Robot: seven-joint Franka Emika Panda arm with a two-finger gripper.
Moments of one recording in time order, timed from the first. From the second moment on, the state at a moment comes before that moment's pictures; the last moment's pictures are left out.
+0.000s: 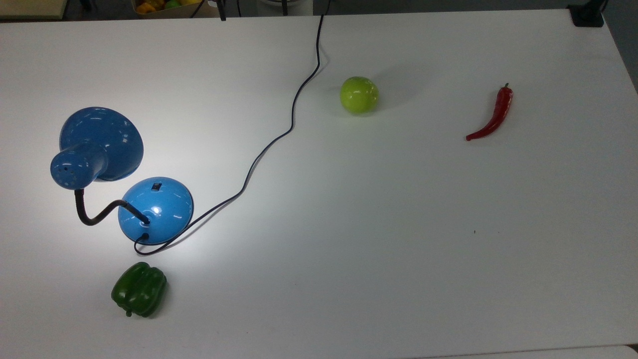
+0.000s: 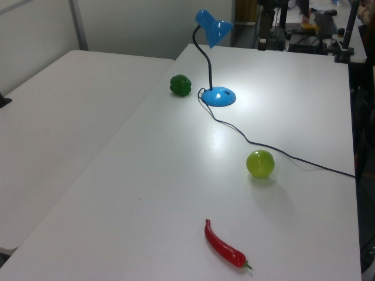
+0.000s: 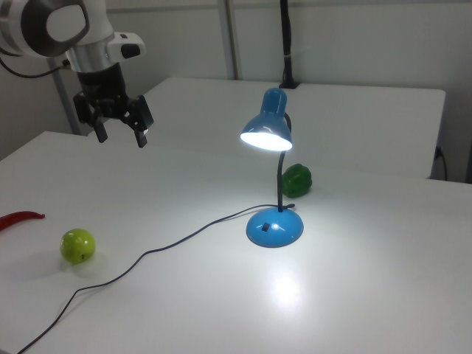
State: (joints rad) arm 0.12 -0.01 -0.07 -1.63 0.02 1.69 -0.12
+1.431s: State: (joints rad) arm 0.14 -0.02 -0.07 -1.63 0.02 1.69 -0.12
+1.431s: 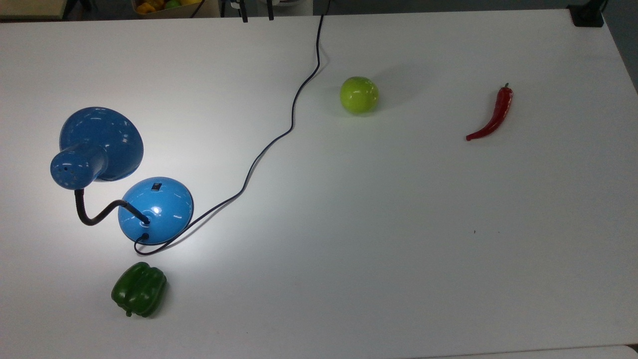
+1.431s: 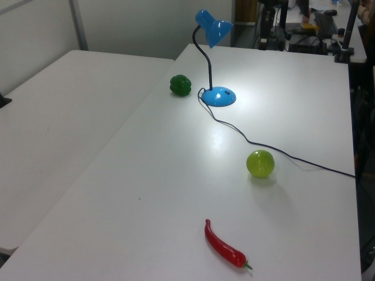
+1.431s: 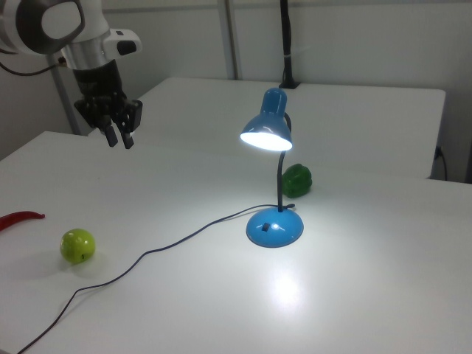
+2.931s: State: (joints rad) arm 0.13 0.01 -0.23 -1.73 0.02 1.71 -0.27
